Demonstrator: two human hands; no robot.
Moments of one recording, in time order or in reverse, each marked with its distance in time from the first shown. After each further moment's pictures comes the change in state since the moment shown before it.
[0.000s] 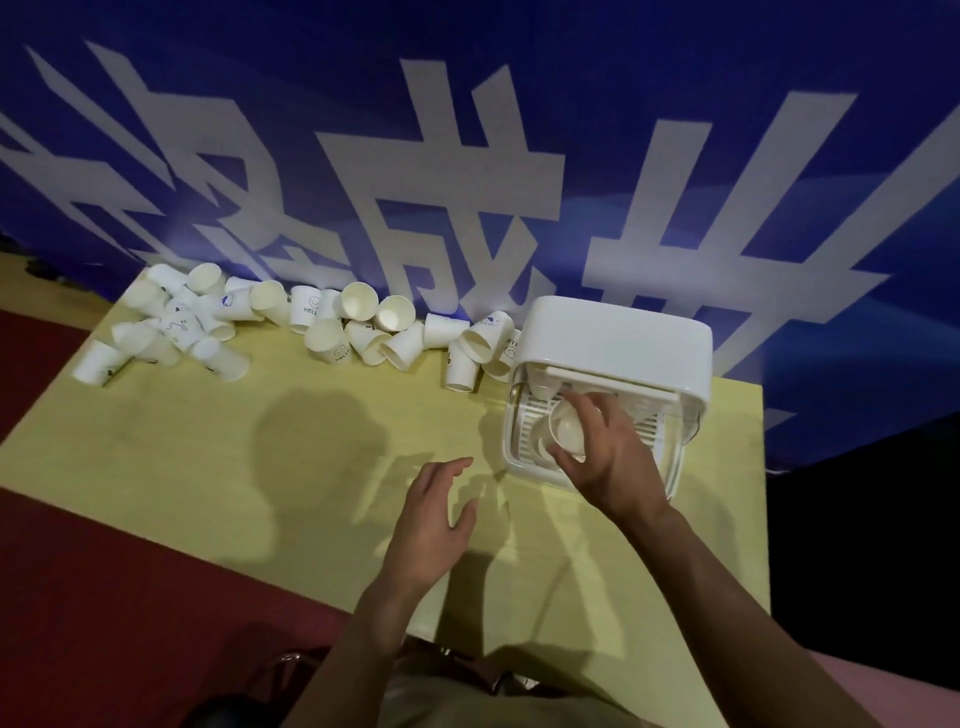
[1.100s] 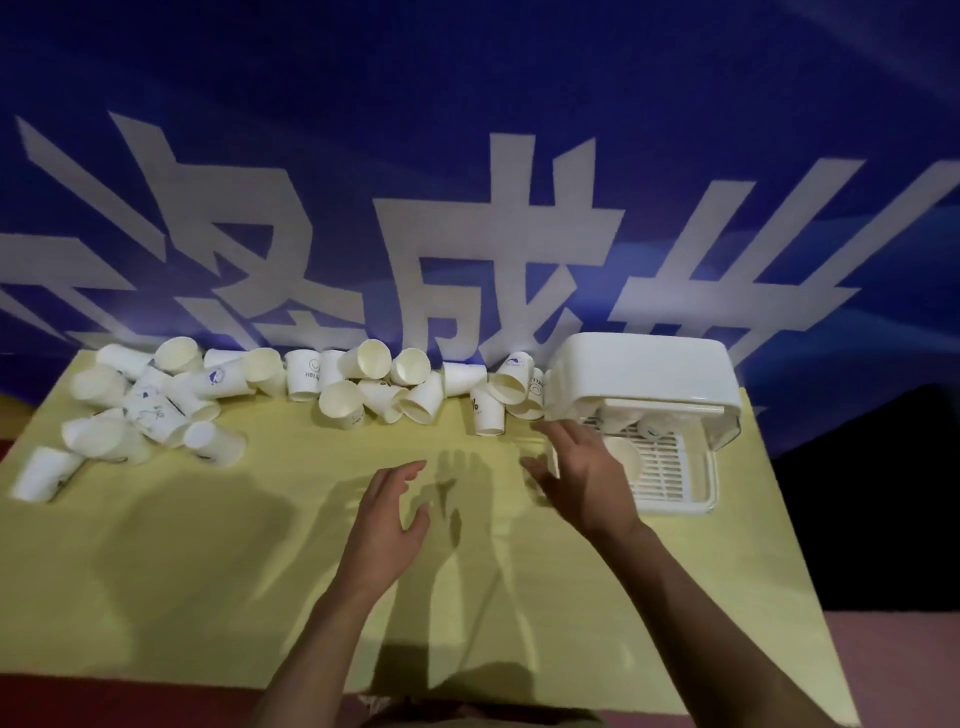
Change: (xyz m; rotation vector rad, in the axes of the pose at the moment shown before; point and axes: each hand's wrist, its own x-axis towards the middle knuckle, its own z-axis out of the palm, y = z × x) left_hand 0.074 -0.116 -0.144 -0.102 -0.044 0.118; right_hand 0.033 -0.139 0.067 -0.215 0.150 0.071
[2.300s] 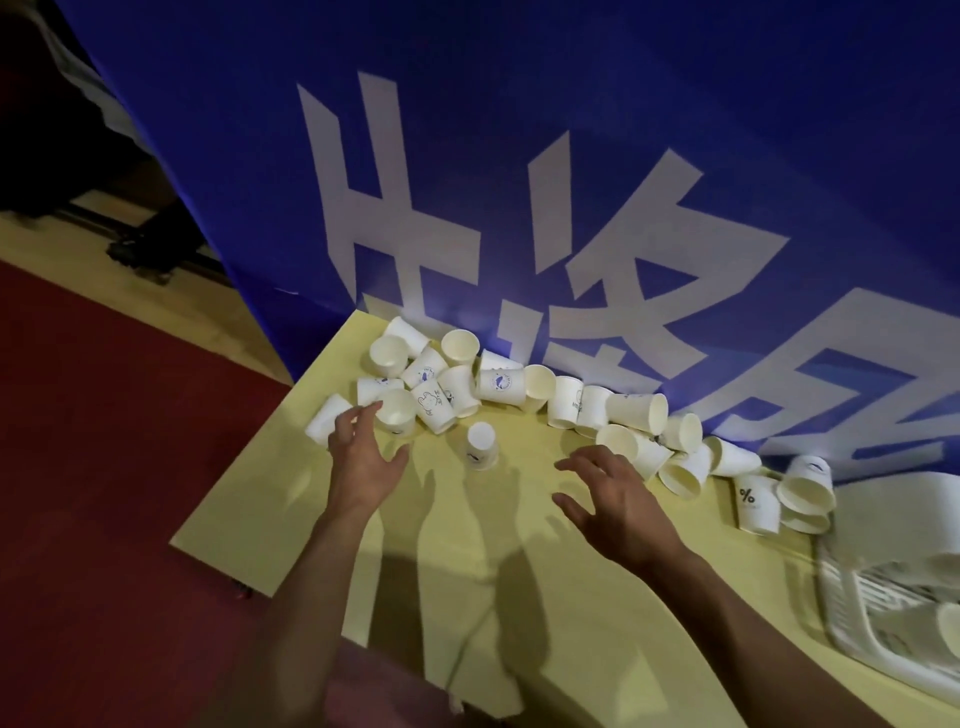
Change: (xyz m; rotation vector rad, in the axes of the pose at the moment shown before) left_hand 0.048 -0.277 -0.345 0.080 0.452 -0.355; right_hand 0.107 -0.326 0.172 0.009 -0.300 -0.307
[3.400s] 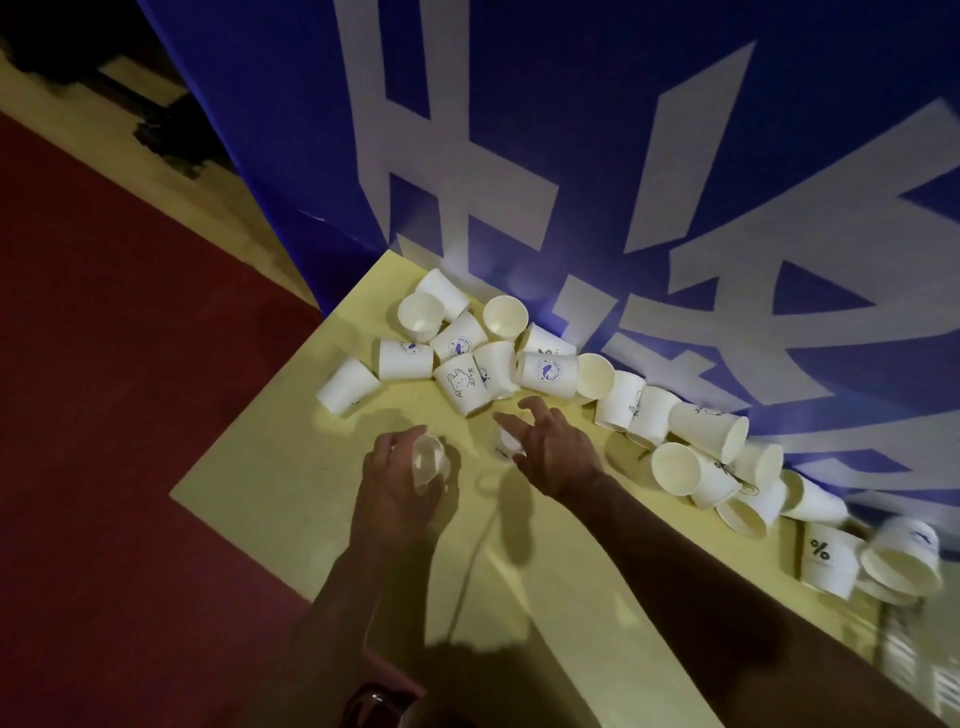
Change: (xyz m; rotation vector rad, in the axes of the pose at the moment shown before) left_hand -0.017 -0.029 0.041 0.040 -0.077 0.026; right_hand 0.161 -0.027 0.092 -0.231 -0.398 -0.152
